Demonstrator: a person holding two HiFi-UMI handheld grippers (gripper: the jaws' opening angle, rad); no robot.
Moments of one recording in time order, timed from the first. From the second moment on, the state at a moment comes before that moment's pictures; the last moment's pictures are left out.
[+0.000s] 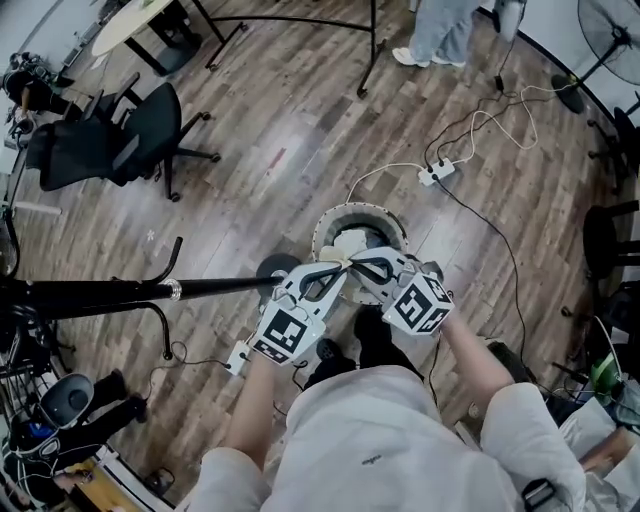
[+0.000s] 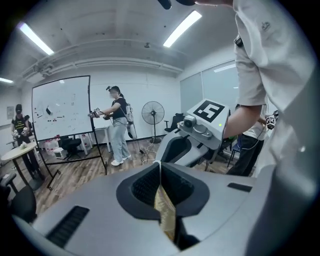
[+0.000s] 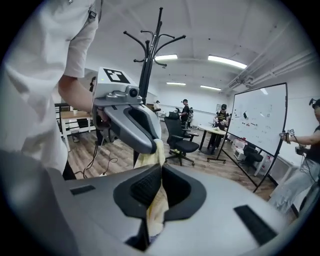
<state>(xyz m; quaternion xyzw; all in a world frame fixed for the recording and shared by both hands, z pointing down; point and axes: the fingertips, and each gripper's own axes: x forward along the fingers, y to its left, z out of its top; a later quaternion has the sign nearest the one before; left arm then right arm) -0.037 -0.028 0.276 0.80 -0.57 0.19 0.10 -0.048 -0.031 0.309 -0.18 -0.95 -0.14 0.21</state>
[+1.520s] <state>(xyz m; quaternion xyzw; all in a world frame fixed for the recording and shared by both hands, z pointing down) -0.073 0.208 0.231 0.68 -0.72 0.05 0.08 -0.108 0.176 0.117 -0.18 -0.98 -0.10 0.03</state>
